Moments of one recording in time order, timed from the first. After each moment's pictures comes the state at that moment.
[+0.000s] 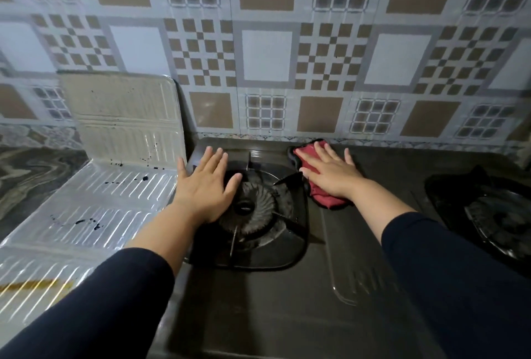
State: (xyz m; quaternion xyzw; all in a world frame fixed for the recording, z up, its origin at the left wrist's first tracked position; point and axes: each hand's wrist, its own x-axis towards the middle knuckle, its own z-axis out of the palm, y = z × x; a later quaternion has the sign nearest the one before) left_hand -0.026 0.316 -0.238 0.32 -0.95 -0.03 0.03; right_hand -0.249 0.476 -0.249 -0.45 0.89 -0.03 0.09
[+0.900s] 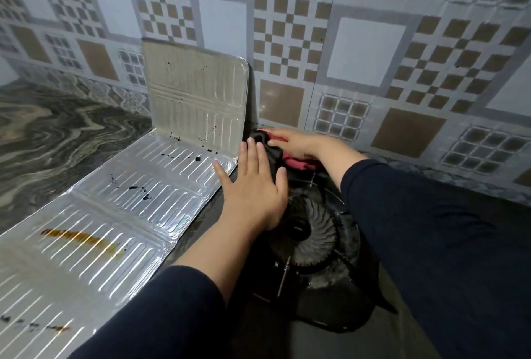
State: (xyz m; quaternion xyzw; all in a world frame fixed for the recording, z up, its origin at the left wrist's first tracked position) left_hand -0.041 0.313 -0.249 0.46 -0.87 -0.12 0.09; right_hand -0.206 0.260 -0.230 -0.63 0.72 -0.10 0.26
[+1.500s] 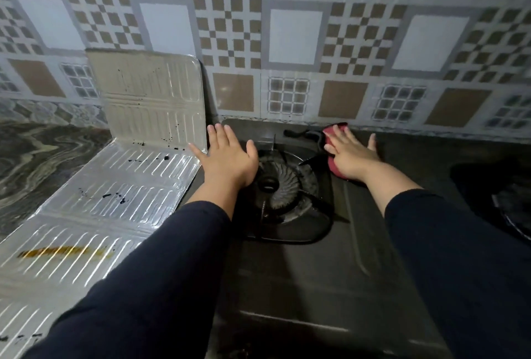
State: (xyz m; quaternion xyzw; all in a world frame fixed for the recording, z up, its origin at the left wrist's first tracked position) left_hand -0.042 0.308 -0.245 0.46 -0.88 -0.12 0.08; right_hand -0.235 0.458 -0.247 -0.41 0.91 -0.01 0.09
